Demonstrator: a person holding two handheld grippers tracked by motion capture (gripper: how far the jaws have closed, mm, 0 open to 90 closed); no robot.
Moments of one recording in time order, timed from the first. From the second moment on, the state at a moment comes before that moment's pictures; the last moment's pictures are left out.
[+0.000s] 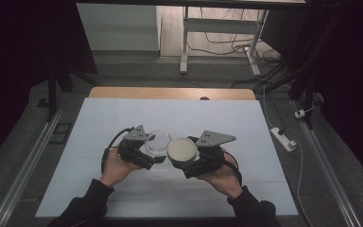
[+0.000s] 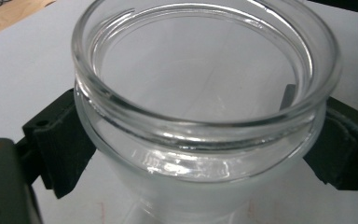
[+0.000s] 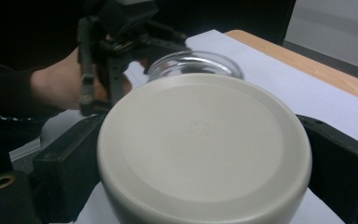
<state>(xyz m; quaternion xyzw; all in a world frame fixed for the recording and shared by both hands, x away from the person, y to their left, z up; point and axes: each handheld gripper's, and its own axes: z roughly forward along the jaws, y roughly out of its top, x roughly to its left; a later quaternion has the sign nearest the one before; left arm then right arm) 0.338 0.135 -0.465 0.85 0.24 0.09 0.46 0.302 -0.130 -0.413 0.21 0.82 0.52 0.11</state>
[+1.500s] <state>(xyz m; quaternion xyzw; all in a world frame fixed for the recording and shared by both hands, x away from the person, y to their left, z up) 0.406 0.093 -0.497 0.85 0.24 0.12 0.45 0.302 -0.102 -0.526 0.18 0.88 0.43 0.05</state>
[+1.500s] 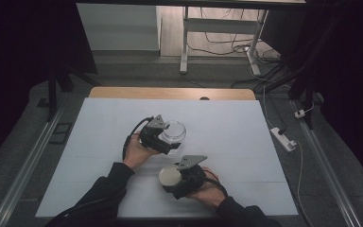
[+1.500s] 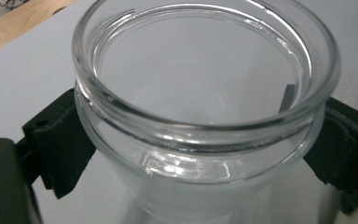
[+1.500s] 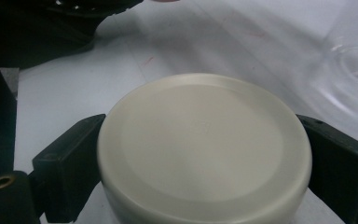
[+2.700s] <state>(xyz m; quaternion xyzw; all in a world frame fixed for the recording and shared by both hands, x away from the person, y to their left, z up) 0.414 0.094 -0.510 0.86 0.26 0.13 0.42 0.293 -0.098 -0.536 0.13 0.92 0.37 0.06</state>
